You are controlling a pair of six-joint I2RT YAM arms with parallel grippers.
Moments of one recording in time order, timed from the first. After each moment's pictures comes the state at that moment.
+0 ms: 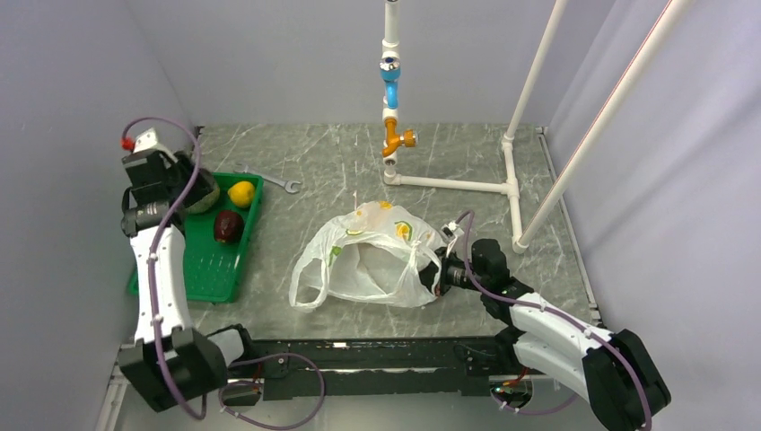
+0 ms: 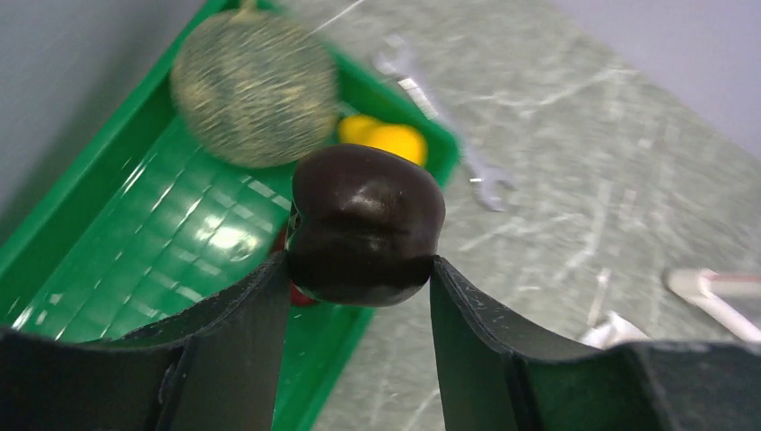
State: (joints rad) left arm 0.30 1.10 1.14 -0.52 0.10 -0.30; right arm 0.50 0.91 0.19 0.32 -0.64 0.53
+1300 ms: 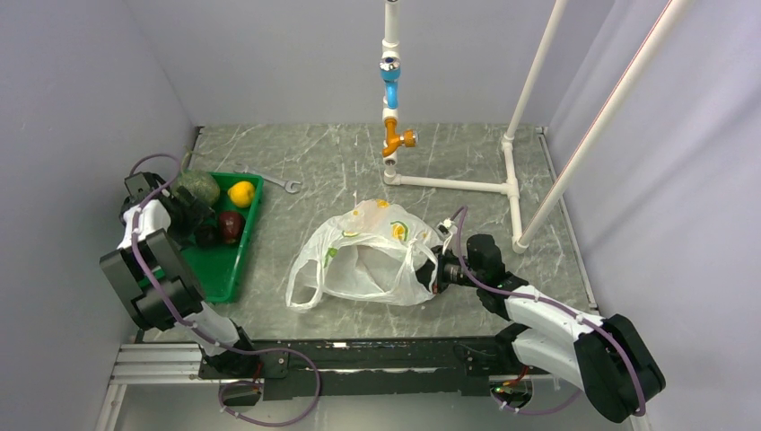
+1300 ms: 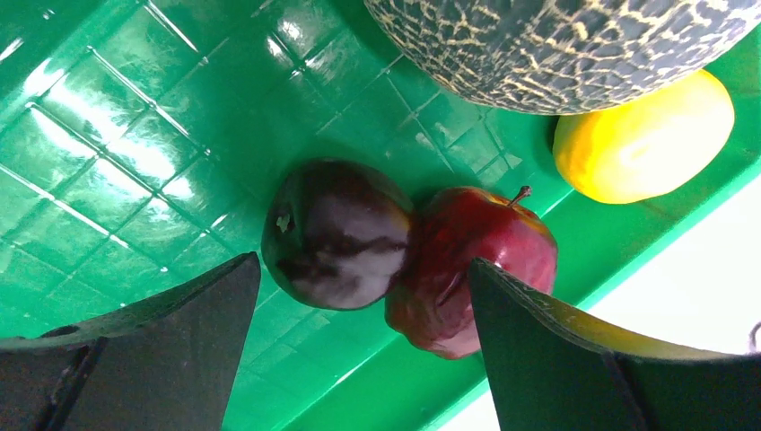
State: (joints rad) left arm 0.57 1.60 1.07 -0.55 0.20 -0.39; right arm 0.50 1.01 0.23 0.32 -0.66 0.54
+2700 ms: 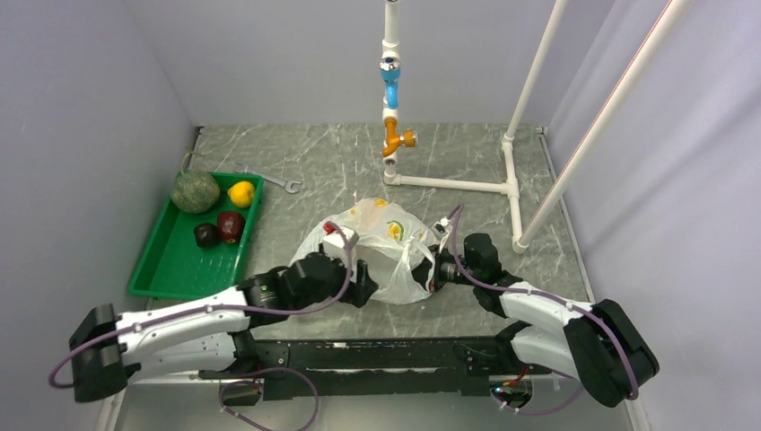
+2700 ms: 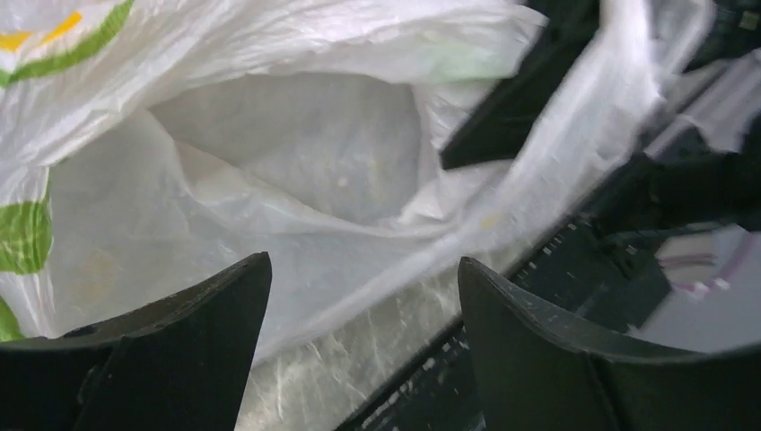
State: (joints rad) left arm -1.05 0.89 0.54 -0.11 -0.16 -0.56; right arm 0.51 1.11 0.23 0.45 -0.70 0.59
